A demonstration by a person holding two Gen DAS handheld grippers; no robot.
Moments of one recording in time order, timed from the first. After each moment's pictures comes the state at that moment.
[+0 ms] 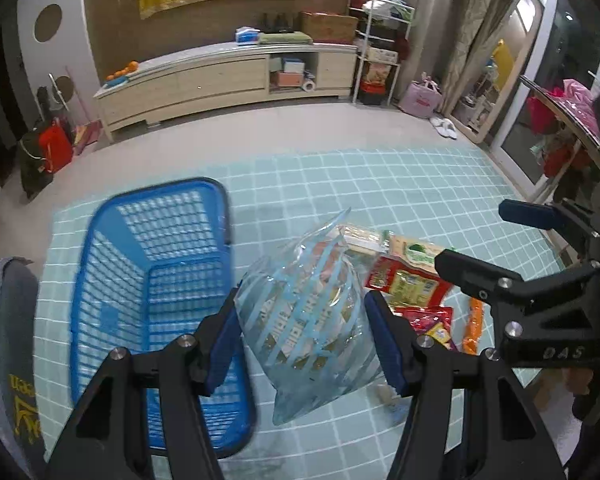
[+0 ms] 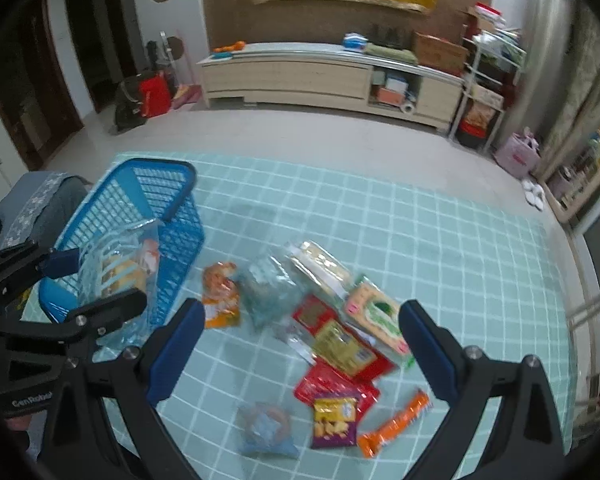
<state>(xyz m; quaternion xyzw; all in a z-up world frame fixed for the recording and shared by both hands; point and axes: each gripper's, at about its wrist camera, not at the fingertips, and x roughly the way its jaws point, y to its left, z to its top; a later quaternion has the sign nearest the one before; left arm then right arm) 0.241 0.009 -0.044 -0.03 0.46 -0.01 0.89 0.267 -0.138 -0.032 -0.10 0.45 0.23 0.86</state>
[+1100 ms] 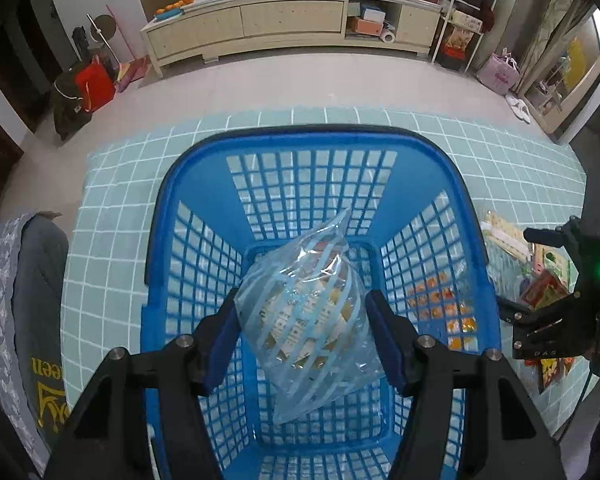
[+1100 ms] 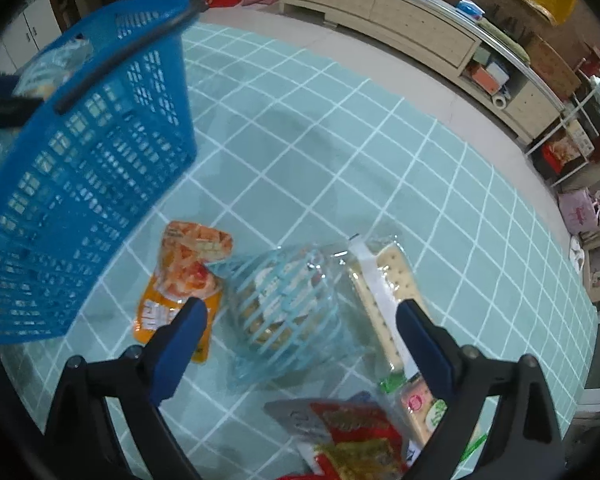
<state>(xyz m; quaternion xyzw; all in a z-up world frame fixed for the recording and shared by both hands) 0.320 0.145 -0.126 -0.05 0.55 0.08 0.83 0.348 -0.045 -0.180 -0.27 0.52 0.31 0.75</state>
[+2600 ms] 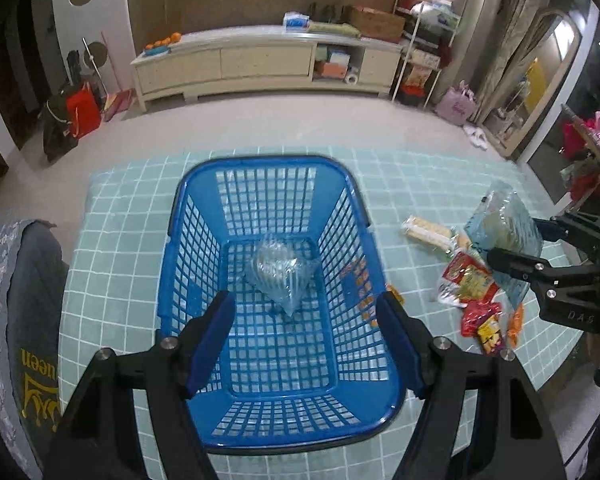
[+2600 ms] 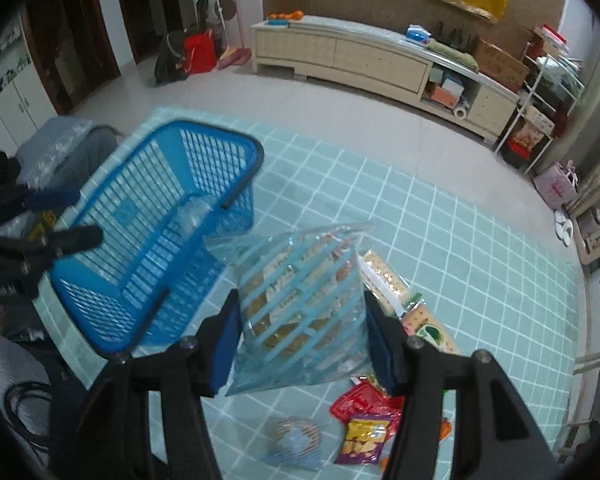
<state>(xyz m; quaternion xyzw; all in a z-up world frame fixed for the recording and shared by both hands) 0.209 0.111 -0.049 -0.07 0.47 0.03 0.88 0.268 -0.071 -0.037 -0.17 0.47 0.29 0.82</state>
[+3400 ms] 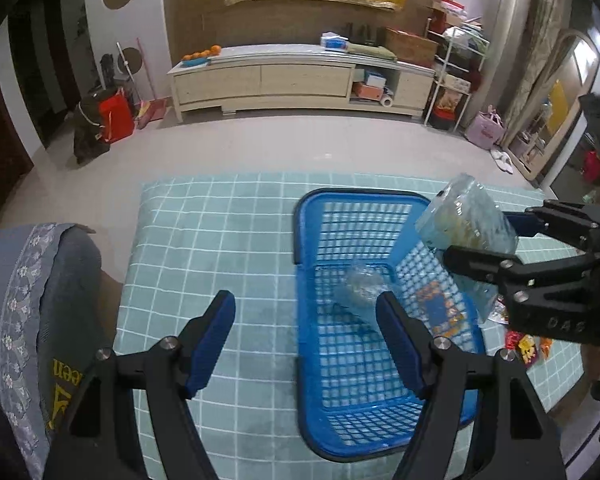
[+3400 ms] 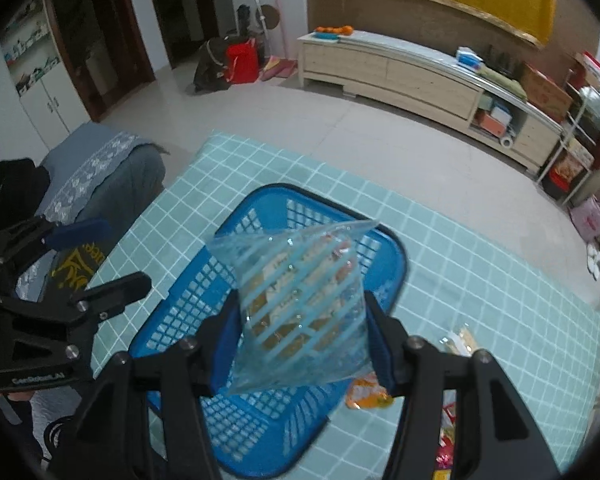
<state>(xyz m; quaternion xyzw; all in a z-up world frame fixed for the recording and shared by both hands) 0.200 0.214 -0.037 -0.07 0.45 0.08 0.89 0.270 0.072 -0.028 -0.17 0.46 0.35 0.80</state>
